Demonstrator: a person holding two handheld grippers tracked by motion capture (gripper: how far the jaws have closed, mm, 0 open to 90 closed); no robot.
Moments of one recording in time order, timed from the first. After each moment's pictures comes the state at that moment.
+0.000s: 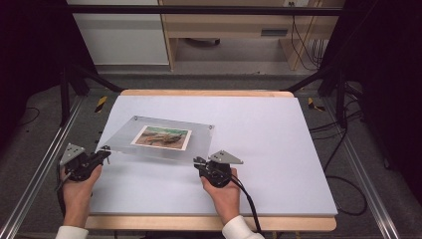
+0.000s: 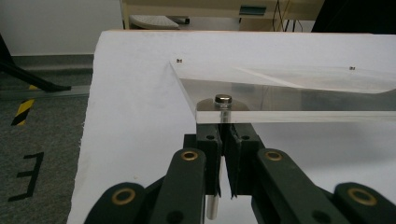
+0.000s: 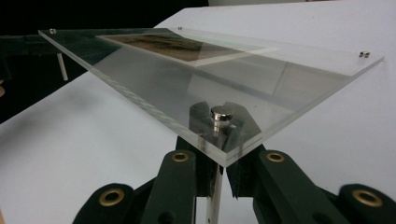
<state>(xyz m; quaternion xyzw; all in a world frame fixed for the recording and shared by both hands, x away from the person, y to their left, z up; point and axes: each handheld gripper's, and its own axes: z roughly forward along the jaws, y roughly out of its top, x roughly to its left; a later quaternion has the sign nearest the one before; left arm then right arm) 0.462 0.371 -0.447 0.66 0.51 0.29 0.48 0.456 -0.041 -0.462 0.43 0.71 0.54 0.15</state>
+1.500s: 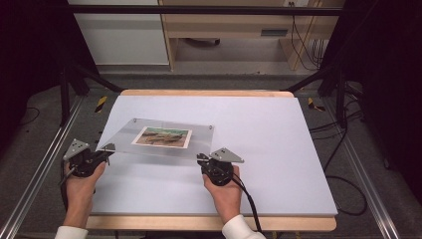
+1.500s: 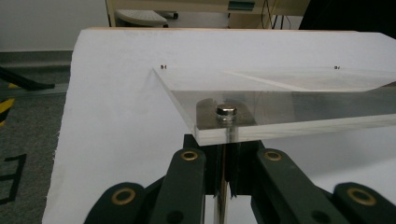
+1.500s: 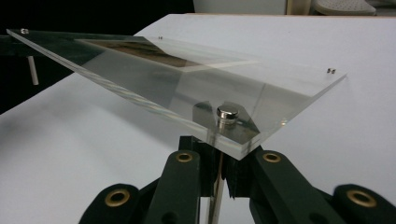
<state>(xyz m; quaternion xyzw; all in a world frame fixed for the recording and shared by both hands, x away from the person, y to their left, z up) 0.471 0.361 -0.440 0.67 0.50 0.27 0.48 0.454 -0.043 -0.447 0.44 0.71 0.52 0.18</state>
